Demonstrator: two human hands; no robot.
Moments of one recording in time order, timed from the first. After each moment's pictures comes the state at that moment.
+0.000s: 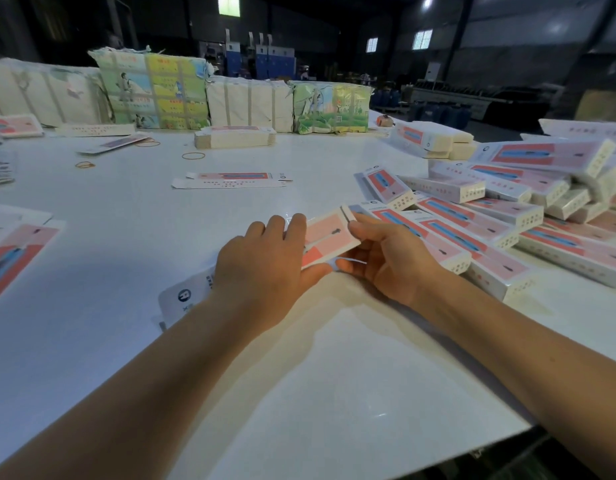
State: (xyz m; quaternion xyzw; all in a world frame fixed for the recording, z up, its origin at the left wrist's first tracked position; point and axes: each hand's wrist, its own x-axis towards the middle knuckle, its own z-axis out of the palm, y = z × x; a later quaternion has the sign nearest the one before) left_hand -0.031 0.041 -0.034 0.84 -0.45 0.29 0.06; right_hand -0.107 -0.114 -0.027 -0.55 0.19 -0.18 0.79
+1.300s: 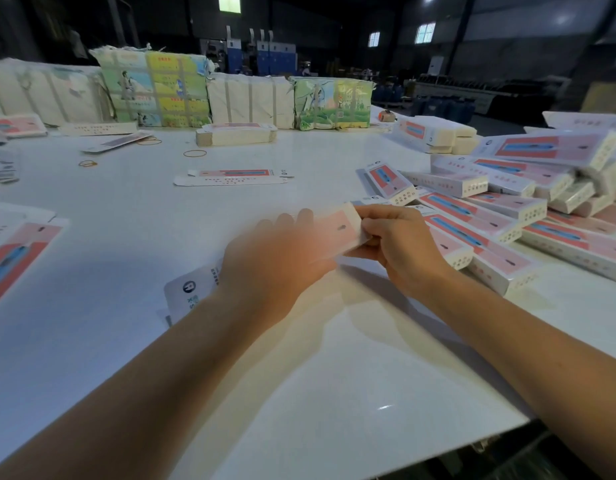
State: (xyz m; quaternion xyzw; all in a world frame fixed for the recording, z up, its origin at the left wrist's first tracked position) left_hand -0.032 0.037 -0.037 0.83 -0.45 0.34 -0.01; right_hand -0.114 -0.111 -0.022 -0.68 0.15 -0.29 0.65
